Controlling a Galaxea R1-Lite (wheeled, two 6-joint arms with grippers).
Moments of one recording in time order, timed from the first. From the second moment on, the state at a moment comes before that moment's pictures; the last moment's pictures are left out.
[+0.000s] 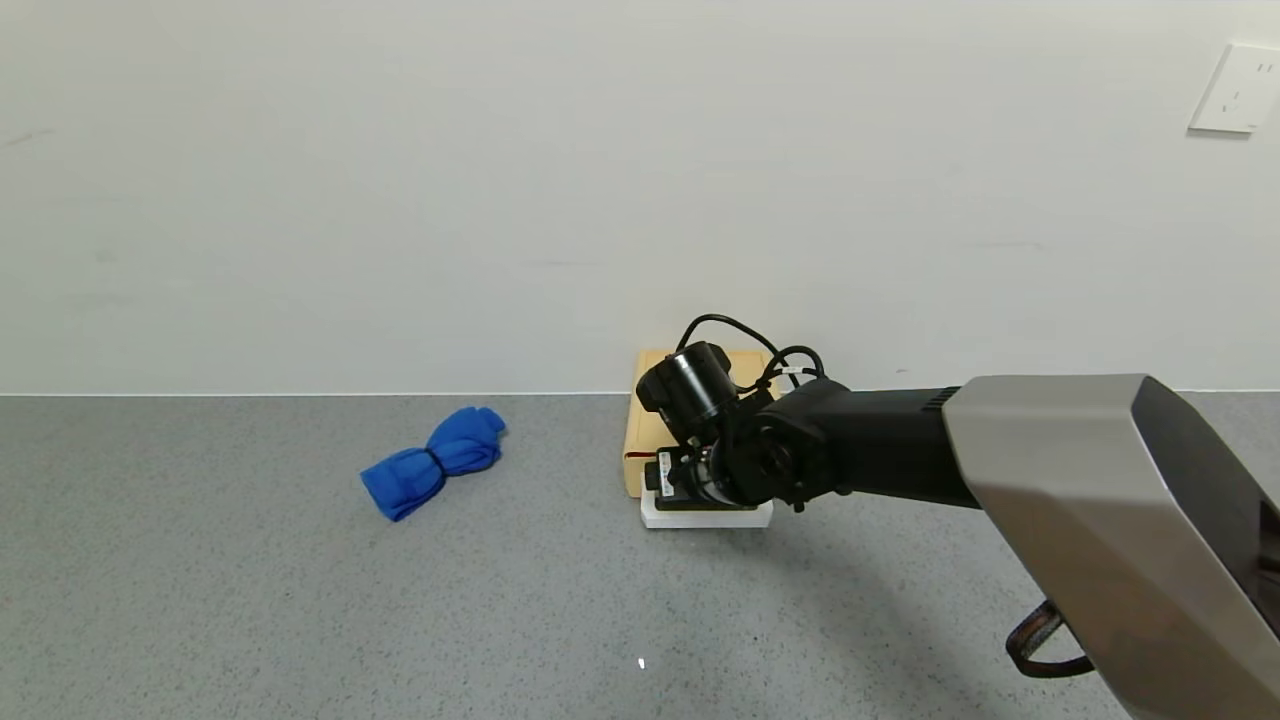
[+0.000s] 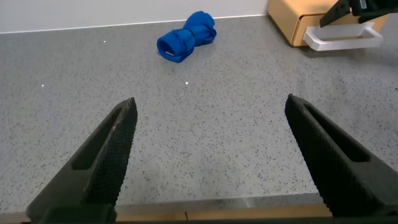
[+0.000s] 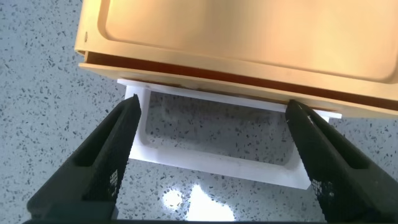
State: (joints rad) left arm 0.00 0.00 0.00 0.00 -0.01 0.02; right arm 0.73 2.44 -1.98 0.36 -0.38 0.46
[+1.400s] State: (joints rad) left arm 0.00 0.00 0.00 0.00 -0.01 0.02; right arm 0.74 2.28 -1.97 0.42 -0.37 0.40
